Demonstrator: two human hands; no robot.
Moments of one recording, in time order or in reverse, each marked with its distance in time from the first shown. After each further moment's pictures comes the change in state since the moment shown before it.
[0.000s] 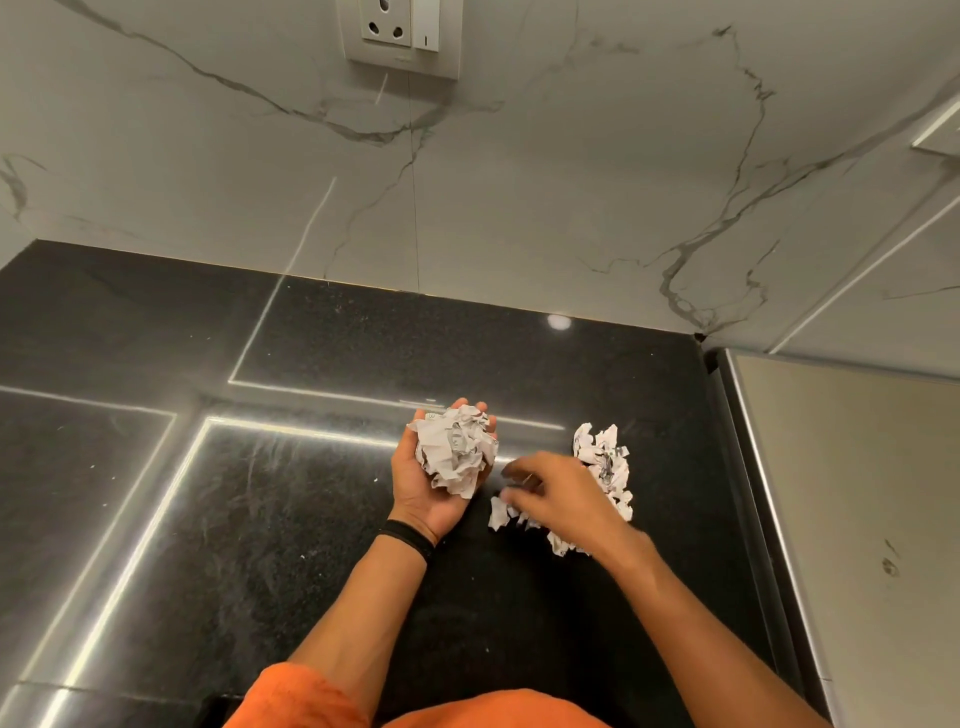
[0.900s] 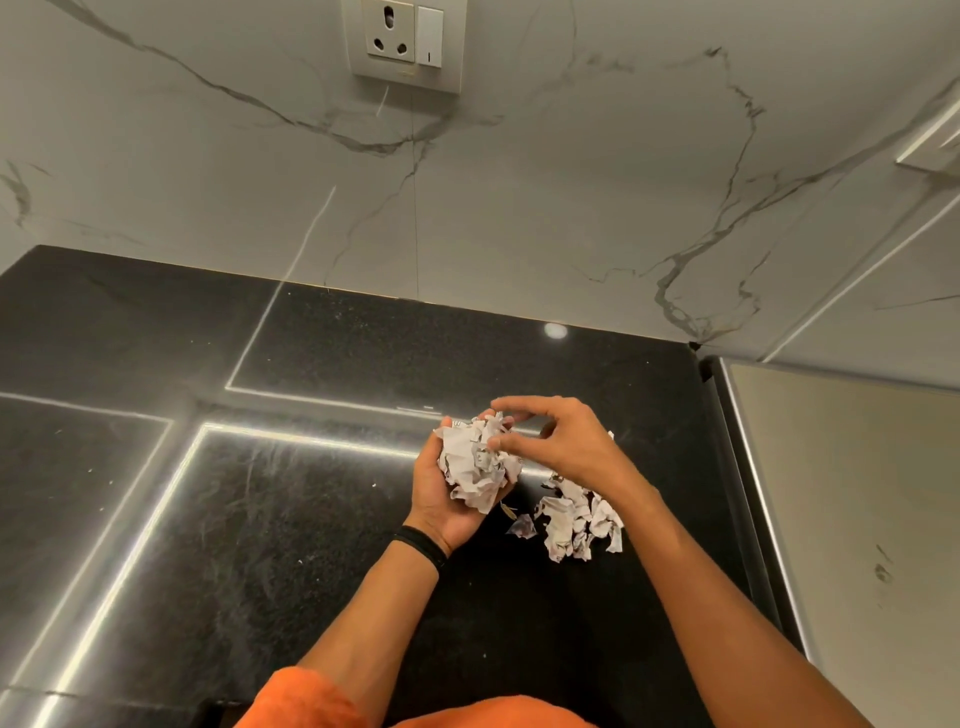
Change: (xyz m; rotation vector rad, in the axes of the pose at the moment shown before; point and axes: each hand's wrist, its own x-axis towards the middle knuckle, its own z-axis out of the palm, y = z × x) left_hand -0.004 -0.018 0.010 0.085 -0.078 -0.111; right_hand 0.018 -0.026 -0.056 0.323 0.098 -0.043
